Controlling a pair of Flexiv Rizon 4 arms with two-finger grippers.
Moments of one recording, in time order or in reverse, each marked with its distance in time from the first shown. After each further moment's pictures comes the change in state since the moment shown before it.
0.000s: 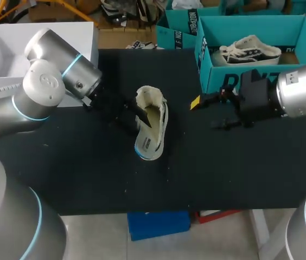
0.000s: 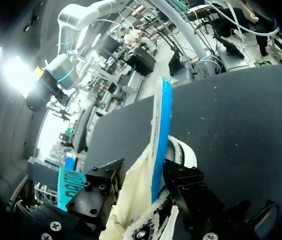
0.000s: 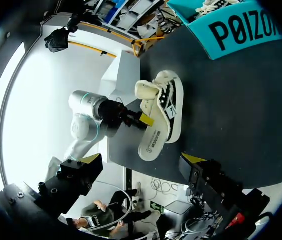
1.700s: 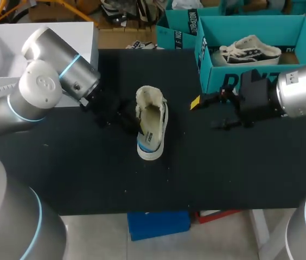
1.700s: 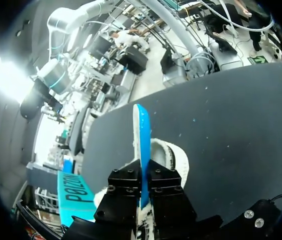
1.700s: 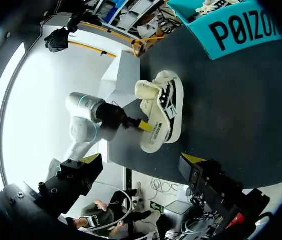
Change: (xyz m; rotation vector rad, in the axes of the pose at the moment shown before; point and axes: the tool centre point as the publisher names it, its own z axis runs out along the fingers) left arm 0.008 -0.006 -0.003 -0.027 0.042 0.047; right arm 0.000 0.000 0.000 0.000 0.000 0.000
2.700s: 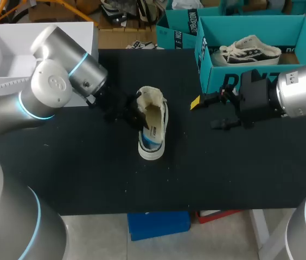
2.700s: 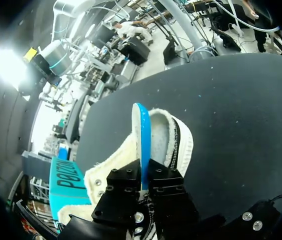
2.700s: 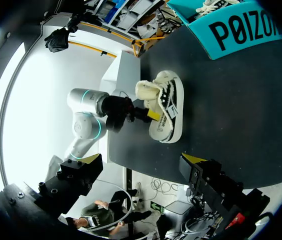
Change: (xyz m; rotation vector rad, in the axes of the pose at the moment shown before) left arm -0.001 0.041 0.010 -0.070 0.030 -0.056; right arm 0.000 0.000 0.000 0.000 0.000 0.000
